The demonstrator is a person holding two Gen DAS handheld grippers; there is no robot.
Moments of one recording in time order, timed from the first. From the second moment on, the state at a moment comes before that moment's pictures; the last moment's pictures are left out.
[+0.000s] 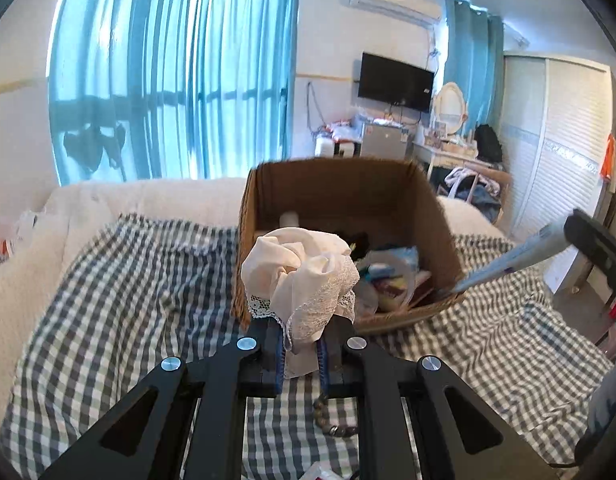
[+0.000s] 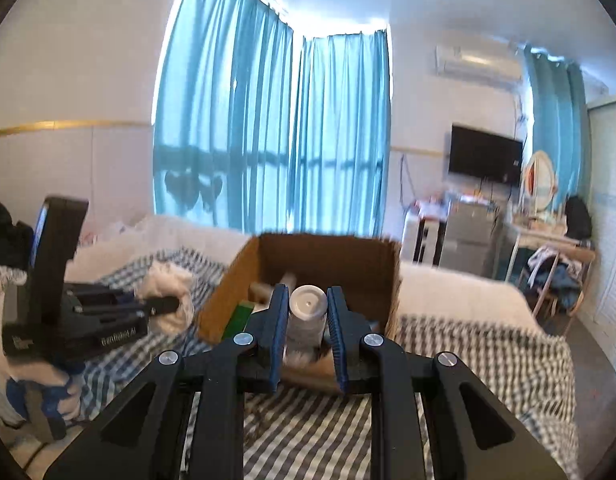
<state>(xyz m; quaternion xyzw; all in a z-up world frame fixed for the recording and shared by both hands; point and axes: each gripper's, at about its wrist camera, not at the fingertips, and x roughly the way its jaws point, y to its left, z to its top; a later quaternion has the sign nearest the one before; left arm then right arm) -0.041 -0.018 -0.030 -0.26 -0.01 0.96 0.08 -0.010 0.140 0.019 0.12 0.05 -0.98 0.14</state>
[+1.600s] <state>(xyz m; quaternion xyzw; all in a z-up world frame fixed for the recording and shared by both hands) -0.215 0.021 -0.034 -0.25 0.00 0.96 0.11 -0.202 0.140 0.000 0.12 0.02 -0.99 0.11</state>
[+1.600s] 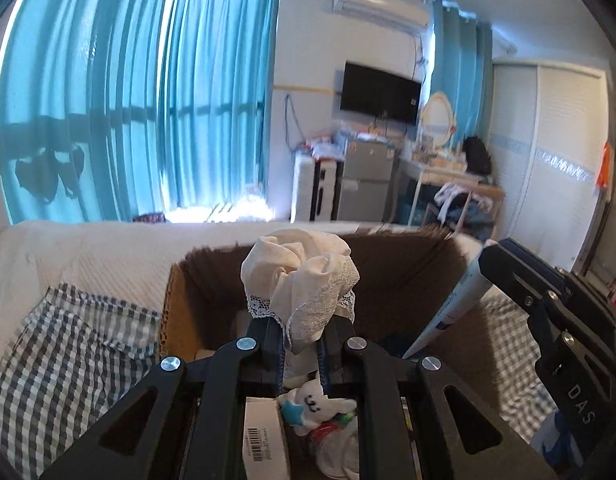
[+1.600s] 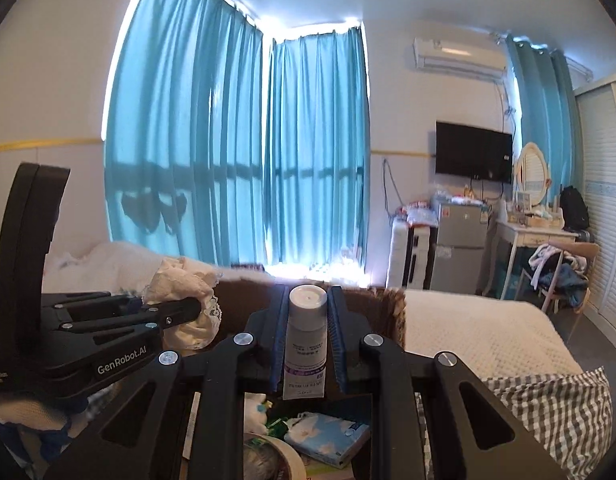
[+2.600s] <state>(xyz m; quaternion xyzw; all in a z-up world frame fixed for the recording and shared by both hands) -0.177 0.001 -0.005 -0.21 -0.02 0.97 0.08 -0.197 0.160 0.012 0.16 -0.04 -0.98 0.06</state>
